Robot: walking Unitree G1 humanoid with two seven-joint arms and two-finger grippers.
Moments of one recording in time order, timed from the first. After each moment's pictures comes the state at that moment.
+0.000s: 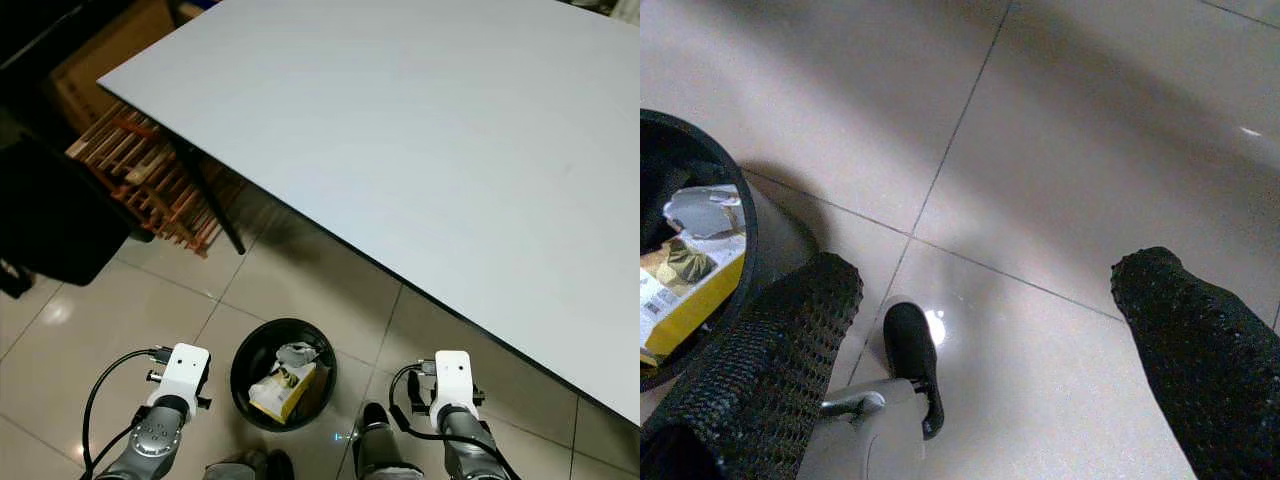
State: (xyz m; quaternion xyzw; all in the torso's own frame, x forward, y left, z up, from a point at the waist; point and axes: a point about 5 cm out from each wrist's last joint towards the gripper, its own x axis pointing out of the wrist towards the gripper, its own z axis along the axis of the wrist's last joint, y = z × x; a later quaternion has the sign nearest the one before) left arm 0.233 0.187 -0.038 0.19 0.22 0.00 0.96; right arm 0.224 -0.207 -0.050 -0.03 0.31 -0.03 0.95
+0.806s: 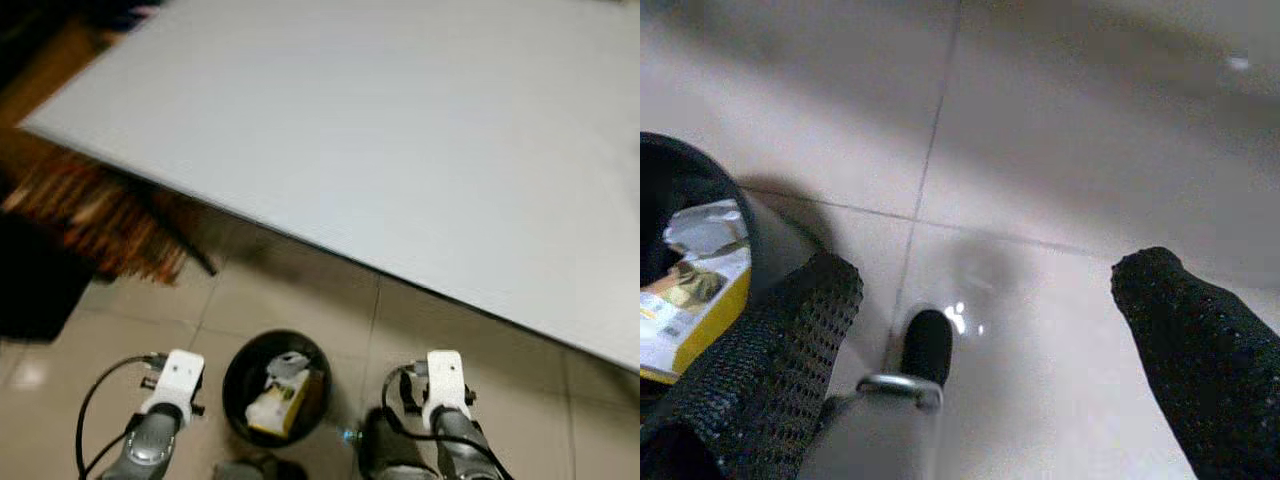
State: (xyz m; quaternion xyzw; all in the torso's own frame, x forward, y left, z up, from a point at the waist) left arm 0.233 0.189 -0.038 0.20 0.22 0.00 0.95; right arm 0.221 -0.203 -0.053 -0.03 0.32 -0.02 0.95
